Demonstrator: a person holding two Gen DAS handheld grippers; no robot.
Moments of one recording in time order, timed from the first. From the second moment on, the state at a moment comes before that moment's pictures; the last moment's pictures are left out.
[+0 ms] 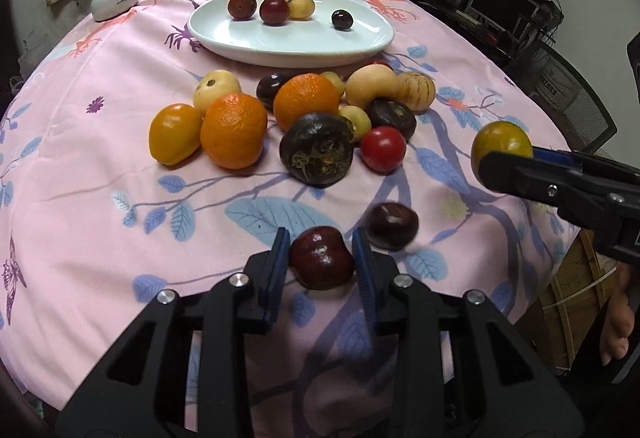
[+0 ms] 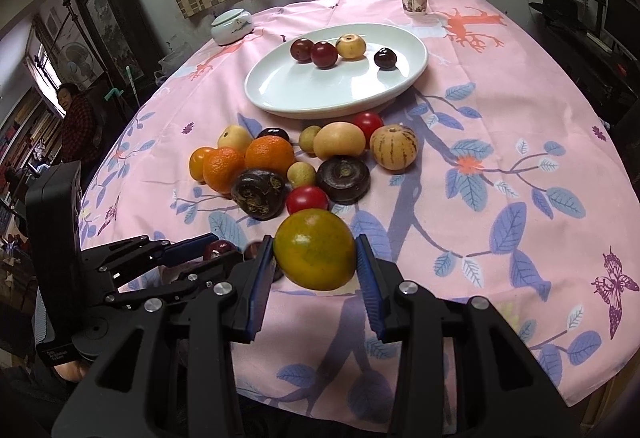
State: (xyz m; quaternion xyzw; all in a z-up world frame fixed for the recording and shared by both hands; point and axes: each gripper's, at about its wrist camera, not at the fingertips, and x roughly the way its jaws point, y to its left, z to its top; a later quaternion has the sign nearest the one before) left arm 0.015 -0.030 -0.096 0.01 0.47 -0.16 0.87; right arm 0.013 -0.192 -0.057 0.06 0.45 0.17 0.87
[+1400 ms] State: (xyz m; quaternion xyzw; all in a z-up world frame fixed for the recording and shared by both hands) left arm 0.027 -0.027 -0.082 -0.02 0.44 -0.18 0.88; right arm 0.007 -0.179 -0.060 0.06 0.46 0.18 0.87
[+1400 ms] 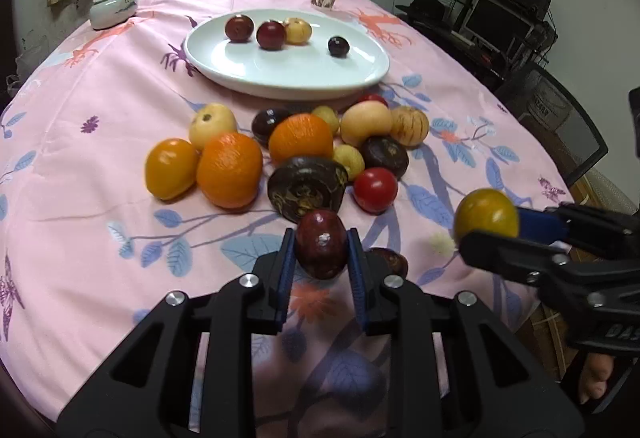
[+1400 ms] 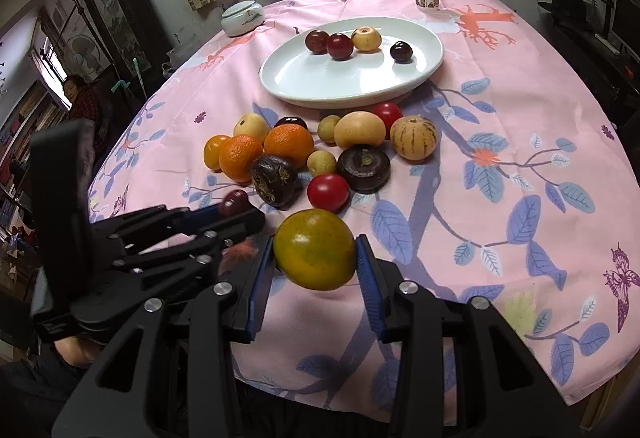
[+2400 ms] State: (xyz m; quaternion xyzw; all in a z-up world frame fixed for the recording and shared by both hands) left arm 0.267 -0.011 -0.045 -0.03 0.46 -0.11 0.88; right arm 0.242 -0.146 -0.055 -0.01 0.46 0.17 0.87
